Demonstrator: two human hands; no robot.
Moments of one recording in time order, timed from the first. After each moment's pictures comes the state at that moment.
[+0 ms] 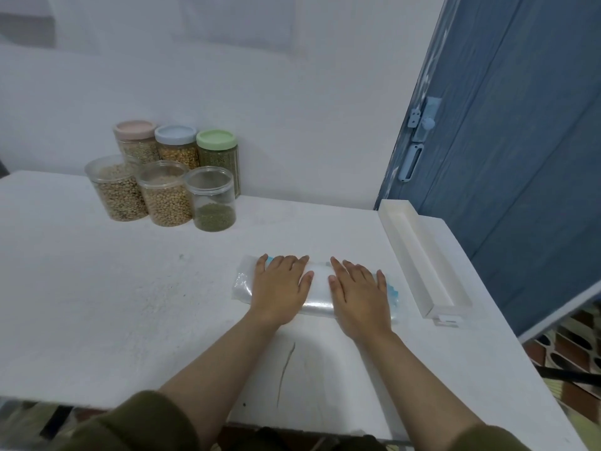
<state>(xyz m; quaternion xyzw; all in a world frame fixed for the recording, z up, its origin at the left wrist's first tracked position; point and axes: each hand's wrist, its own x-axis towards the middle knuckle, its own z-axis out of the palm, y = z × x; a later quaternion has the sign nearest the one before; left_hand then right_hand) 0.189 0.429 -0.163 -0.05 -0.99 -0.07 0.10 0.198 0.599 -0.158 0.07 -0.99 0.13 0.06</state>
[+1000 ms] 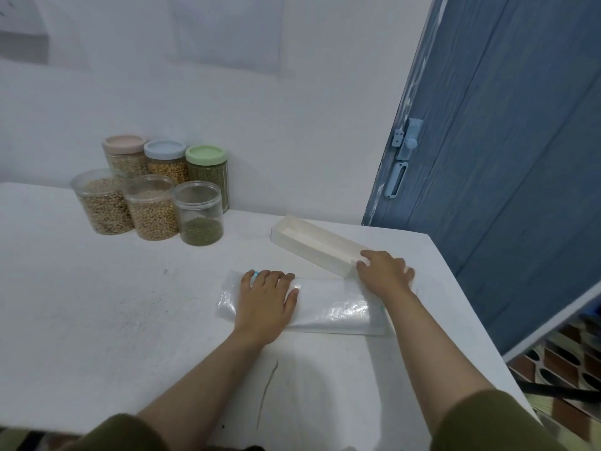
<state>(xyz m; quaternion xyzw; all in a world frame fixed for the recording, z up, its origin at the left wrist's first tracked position) 0.182 0.428 -0.187 -0.07 -0.96 -0.08 0.26 0.124 0.654 -0.098 -0.08 -0.98 0.16 -0.05</state>
